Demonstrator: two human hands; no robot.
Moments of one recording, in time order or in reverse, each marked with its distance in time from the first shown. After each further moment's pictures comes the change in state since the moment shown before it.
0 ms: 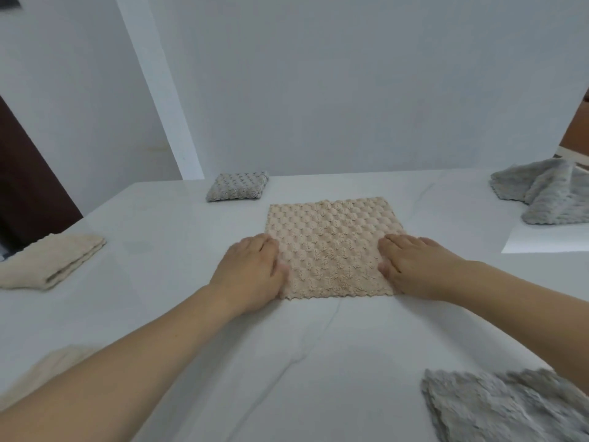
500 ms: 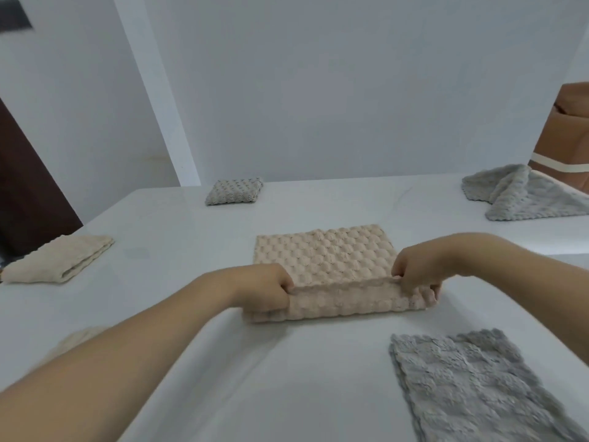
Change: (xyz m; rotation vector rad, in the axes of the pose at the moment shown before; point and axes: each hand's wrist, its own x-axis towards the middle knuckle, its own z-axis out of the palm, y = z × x) left_hand -0.037 0.049 -0.049 -0.211 -0.529 0.010; right_hand -0.059 0.006 -0.049 0.308 -0.482 0.077
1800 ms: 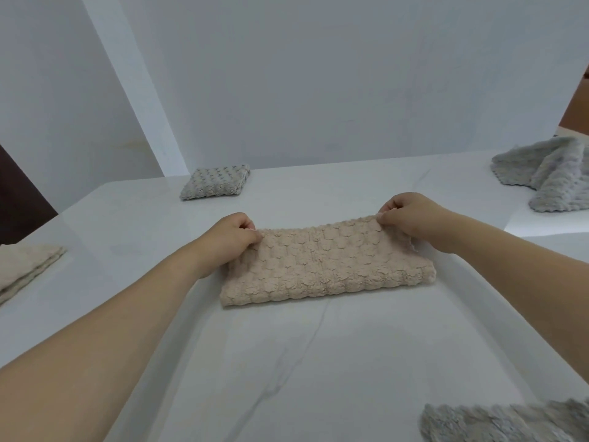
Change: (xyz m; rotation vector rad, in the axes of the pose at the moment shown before) left_hand 0.122 -0.069 -0.032 -0.662 0.450 -0.133; right_hand 0.132 0.033 -0.040 0.829 0.566 -0.090
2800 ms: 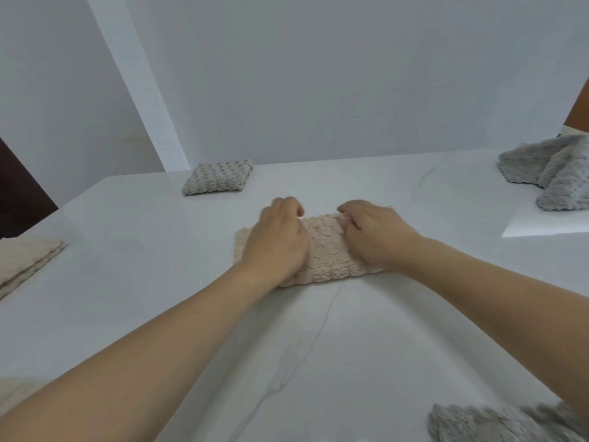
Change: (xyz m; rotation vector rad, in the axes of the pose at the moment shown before) left_hand -0.026 0.036 0.060 0.378 0.265 0.380; right_hand -0.016 -0.018 0.062 -0.677 0.077 -0.439
